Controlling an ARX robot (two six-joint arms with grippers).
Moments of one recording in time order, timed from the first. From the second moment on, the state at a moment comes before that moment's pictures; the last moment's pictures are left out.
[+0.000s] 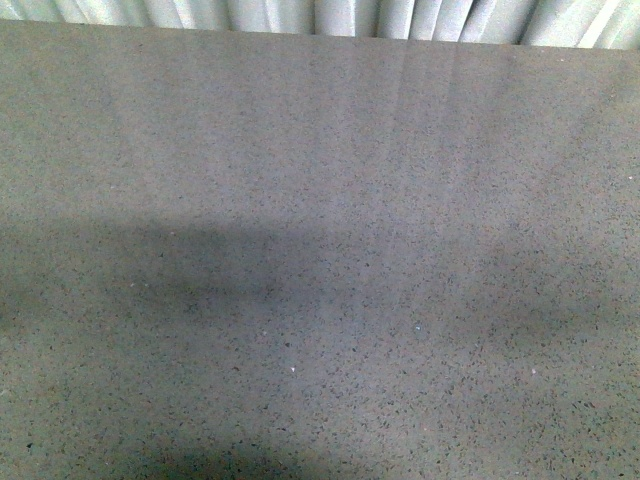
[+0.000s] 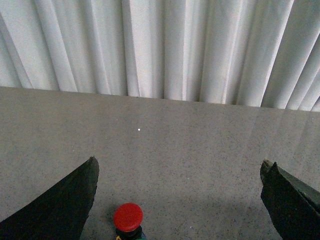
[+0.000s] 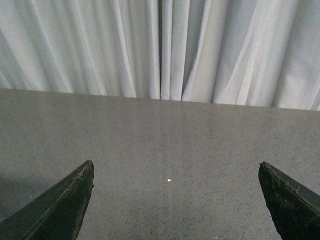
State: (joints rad) left arm 0.00 0.02 0.01 0.00 0.00 -0.01; right arm 0.00 0.00 0.02 0.00 0.00 0.00
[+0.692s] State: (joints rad) left arm 0.11 0.47 0.17 -0.14 0.27 -0.03; right arm 0.00 0.00 0.02 0.00 0.00 0.00
